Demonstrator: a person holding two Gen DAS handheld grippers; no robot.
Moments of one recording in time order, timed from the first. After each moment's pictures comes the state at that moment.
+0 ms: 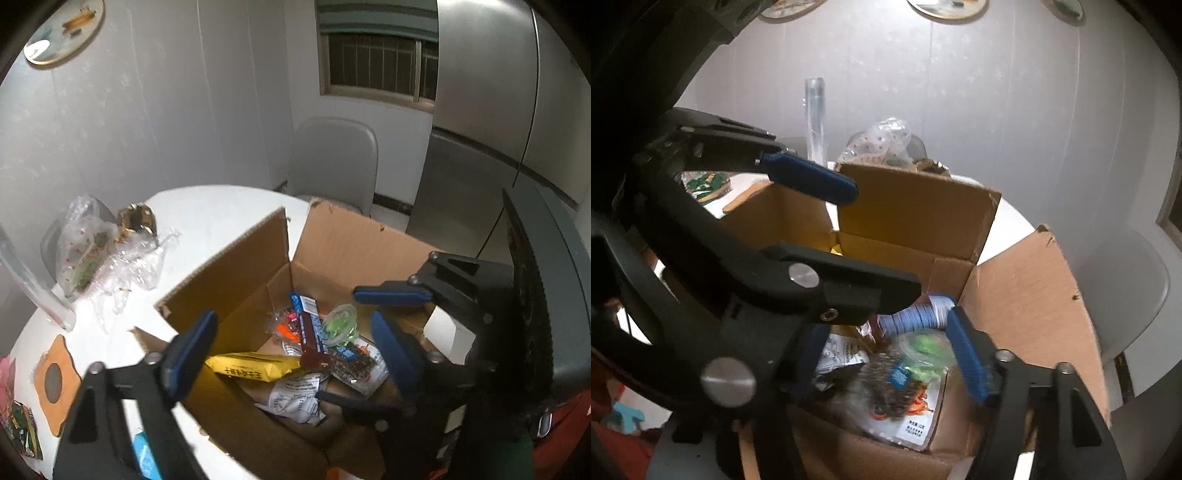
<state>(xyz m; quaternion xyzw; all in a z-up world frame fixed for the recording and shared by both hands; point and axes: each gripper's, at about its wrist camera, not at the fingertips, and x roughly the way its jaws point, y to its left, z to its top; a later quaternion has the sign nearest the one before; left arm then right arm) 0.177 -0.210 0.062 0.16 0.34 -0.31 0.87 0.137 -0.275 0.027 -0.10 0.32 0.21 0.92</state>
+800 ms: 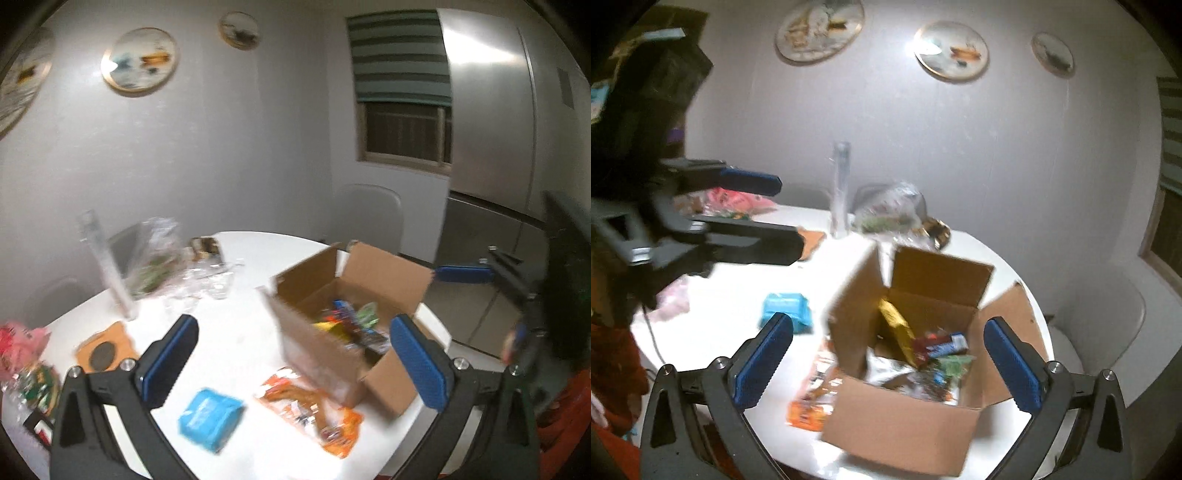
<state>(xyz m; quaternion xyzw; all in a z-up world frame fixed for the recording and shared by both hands) 0.074 -0.070 0.117 0.09 0.23 -0.25 0.94 0.034 -0.243 0.098 -0.10 0.23 0.21 0.95</state>
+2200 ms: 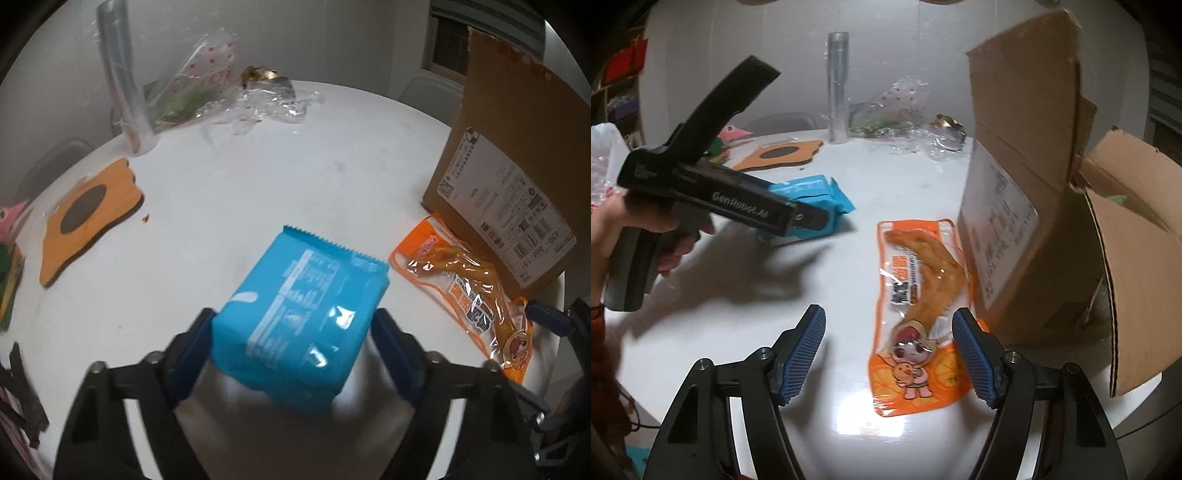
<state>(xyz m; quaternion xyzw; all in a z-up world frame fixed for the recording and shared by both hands) 0.199 0.021 -0.104 0.07 0.44 -0.17 0.88 0.056 -0.128 -0.081 -0.07 0.35 0.12 0.93</state>
